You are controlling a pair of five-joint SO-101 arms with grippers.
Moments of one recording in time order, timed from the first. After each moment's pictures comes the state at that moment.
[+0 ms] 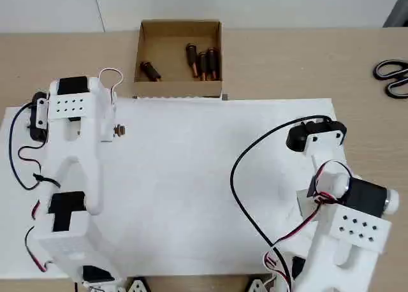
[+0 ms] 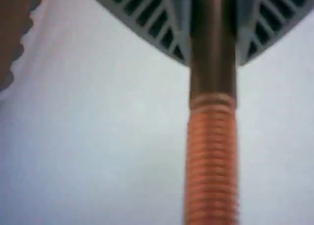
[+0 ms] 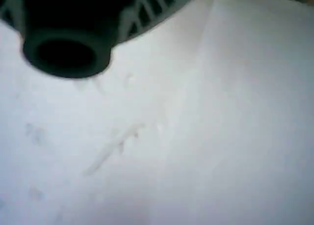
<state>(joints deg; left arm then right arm) -9.5 14.3 -5.7 83.8 93.3 17.0 -49.3 37.5 96.6 29.3</state>
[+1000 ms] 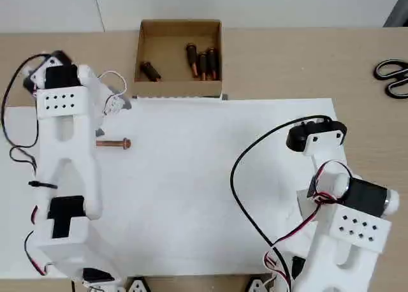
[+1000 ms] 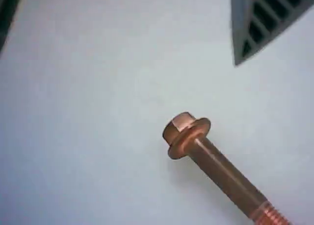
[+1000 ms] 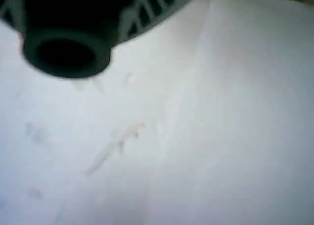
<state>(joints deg) -9.2 12.0 -16.3 98.8 44.0 17.0 -49.3 37.5 96.6 29.3</state>
